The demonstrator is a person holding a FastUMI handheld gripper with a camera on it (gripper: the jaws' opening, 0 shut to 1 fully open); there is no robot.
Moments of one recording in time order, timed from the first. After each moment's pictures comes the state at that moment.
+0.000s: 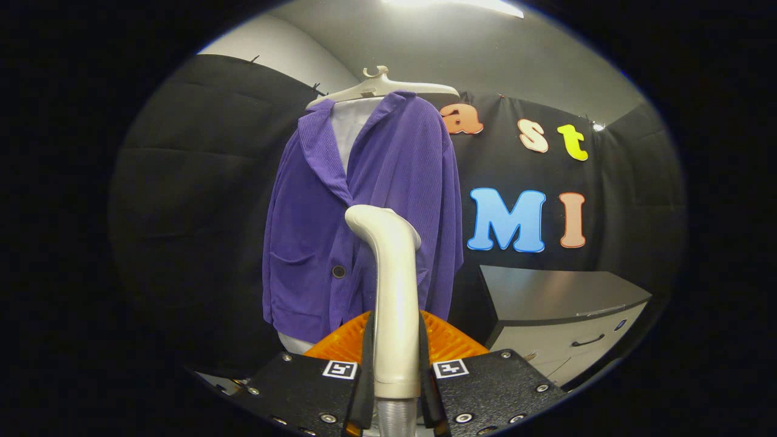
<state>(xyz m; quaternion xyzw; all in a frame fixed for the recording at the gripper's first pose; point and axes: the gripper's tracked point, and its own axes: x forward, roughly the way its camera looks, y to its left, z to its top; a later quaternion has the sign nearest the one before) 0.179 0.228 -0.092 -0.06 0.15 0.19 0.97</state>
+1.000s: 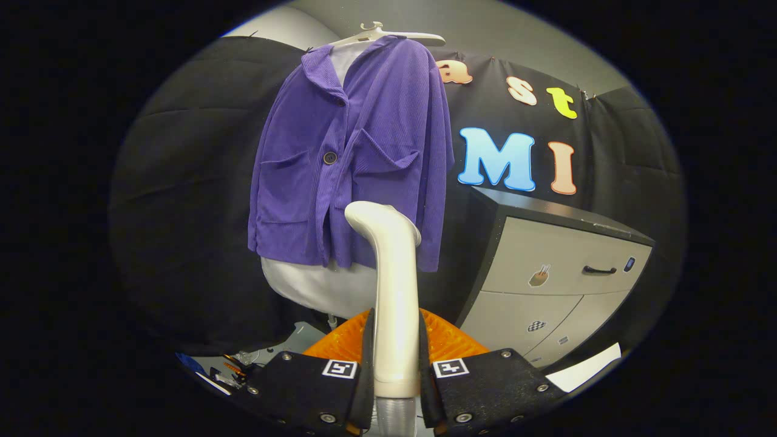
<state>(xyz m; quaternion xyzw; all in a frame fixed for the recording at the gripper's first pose) 0.118 0.193 -0.235 -0.07 0.25 0.16 0.95</state>
